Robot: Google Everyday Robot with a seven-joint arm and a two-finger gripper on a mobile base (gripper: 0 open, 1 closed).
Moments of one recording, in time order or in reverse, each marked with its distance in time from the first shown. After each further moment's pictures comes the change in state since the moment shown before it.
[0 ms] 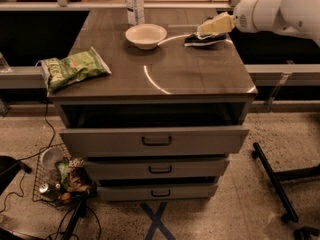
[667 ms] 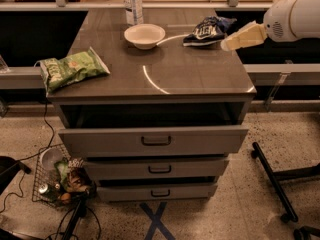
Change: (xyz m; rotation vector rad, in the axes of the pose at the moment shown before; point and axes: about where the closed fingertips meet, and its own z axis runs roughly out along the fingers) arm 0.015 0.022 -0.114 0.039 0.141 -0.092
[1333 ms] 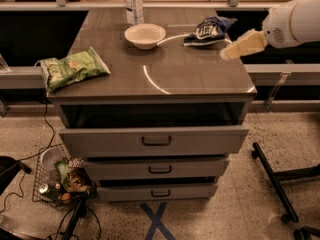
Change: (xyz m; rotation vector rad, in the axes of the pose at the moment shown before) arm 0.015 0.021 -0.007 -0.074 0.067 -0.005
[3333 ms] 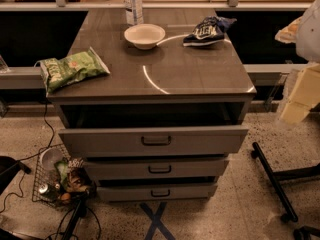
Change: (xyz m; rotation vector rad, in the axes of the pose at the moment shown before) arm 0.033 0.140 -0.173 -0.364 0.557 -0.467
